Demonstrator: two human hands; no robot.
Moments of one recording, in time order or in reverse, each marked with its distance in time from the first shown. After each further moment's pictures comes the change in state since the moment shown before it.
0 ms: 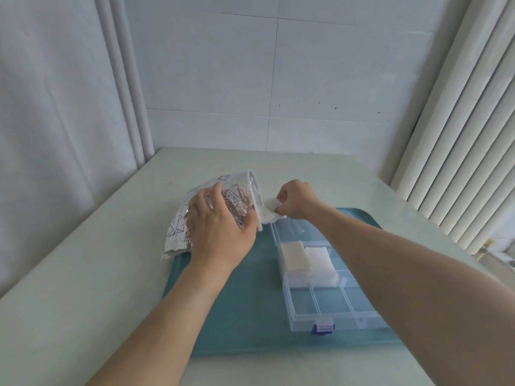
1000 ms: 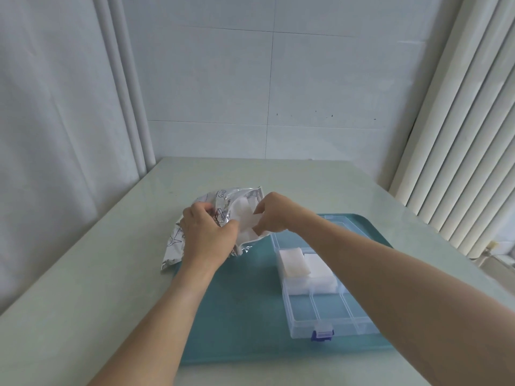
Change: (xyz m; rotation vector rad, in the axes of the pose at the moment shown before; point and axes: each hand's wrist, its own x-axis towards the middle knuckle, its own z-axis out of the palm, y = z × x) left_hand 0.013 -0.008 -0.012 -0.341 -0.070 -0.239; right_hand -0.035 -0.046 -0.004 -0.013 -0.215 -0.073
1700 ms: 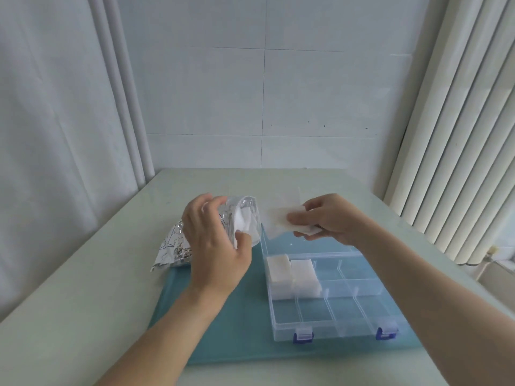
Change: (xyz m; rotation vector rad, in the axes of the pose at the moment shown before) left_hand -0.038 0.023 0.010 0.088 0.264 0.581; right_hand -0.068 0.079 -0.052 0.835 0.083 0.054
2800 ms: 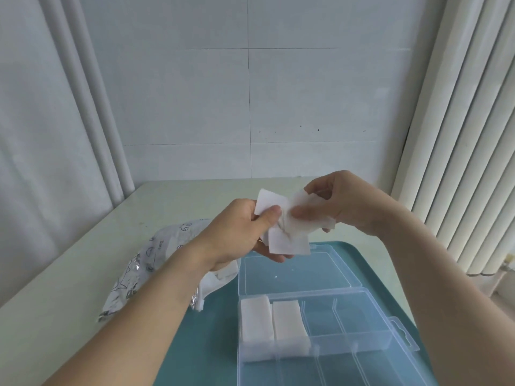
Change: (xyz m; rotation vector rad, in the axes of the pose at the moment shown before) left_hand 0.086 0.041 0.063 -0.736 -0.944 -0.436; right_hand 0.028 -0.027 -0.065 -0.315 0.062 -0.230
